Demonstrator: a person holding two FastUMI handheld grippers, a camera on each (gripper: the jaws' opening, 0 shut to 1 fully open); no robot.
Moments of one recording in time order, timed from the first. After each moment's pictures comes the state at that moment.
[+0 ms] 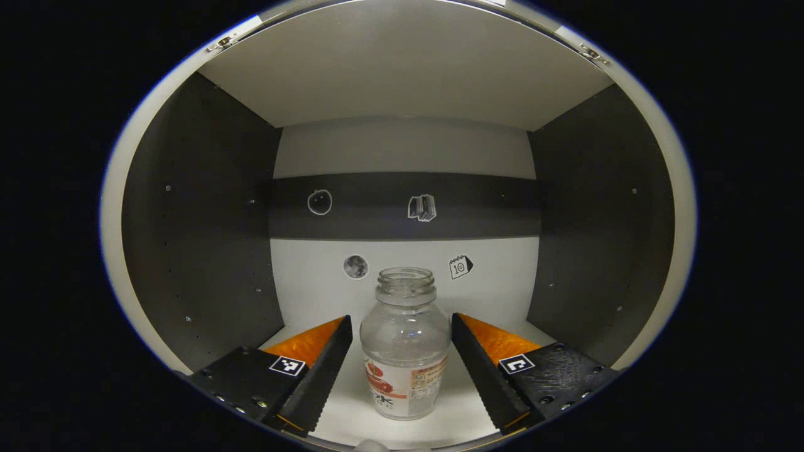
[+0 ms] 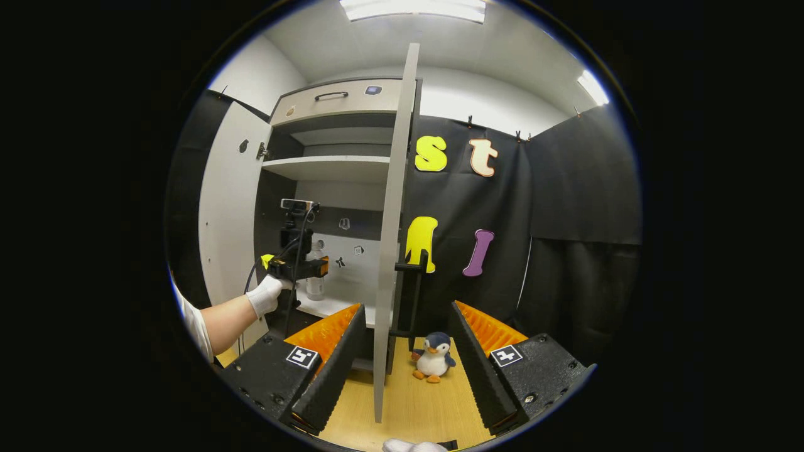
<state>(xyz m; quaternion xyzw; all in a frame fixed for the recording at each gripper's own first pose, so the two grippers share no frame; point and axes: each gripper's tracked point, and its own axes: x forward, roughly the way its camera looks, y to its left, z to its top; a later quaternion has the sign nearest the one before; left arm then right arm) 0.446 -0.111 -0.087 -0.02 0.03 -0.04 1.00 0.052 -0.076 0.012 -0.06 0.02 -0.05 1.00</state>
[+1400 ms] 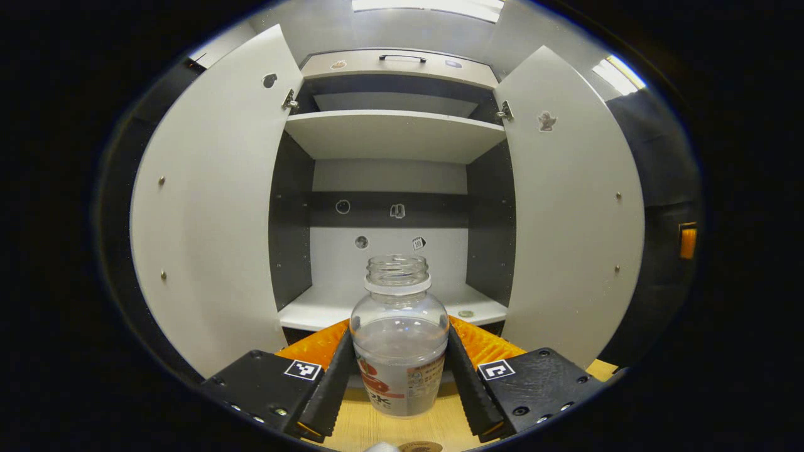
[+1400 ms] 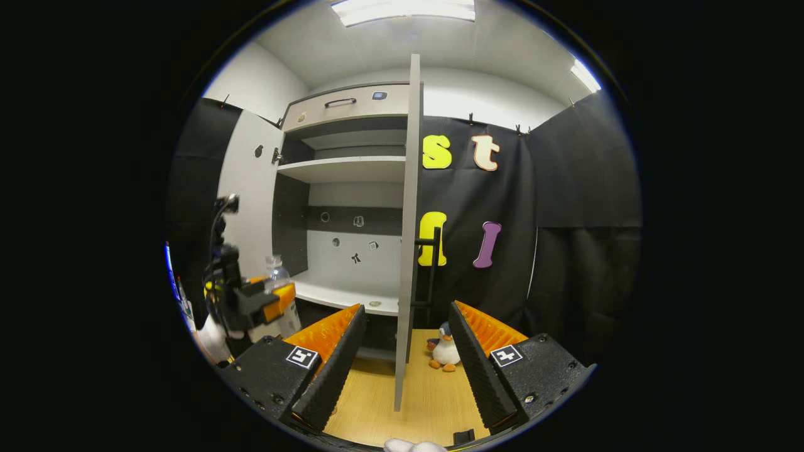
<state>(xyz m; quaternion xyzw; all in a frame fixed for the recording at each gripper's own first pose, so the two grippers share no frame) 0.143 -0.102 -0.114 -0.04 0.01 -0.09 0.99 0.003 -0.053 -0.021 -0.04 0.02 -0.02 1.00</state>
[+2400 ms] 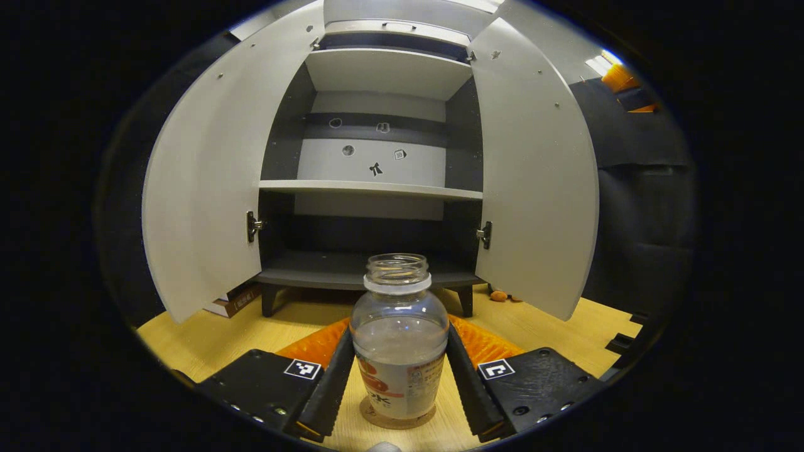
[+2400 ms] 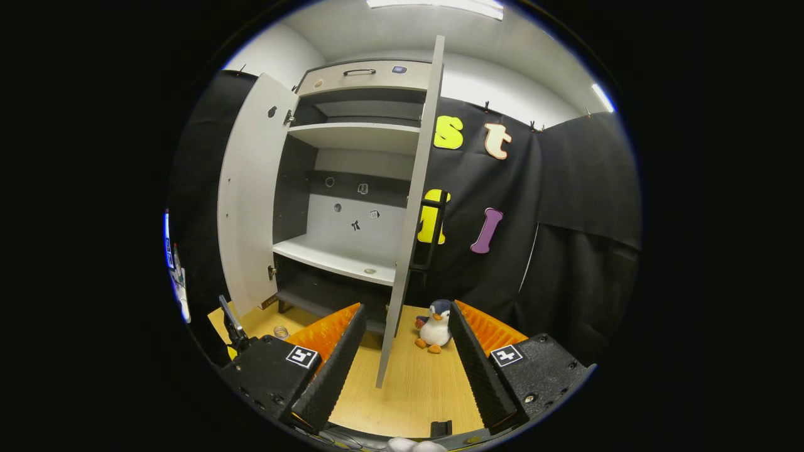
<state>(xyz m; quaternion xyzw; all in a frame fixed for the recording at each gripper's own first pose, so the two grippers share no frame) 0.087 -0.150 -0.347 -0.05 0.07 -0.13 0.99 -0.002 -0.063 -0.059 -0.10 0.09 -0.02 0.99</state>
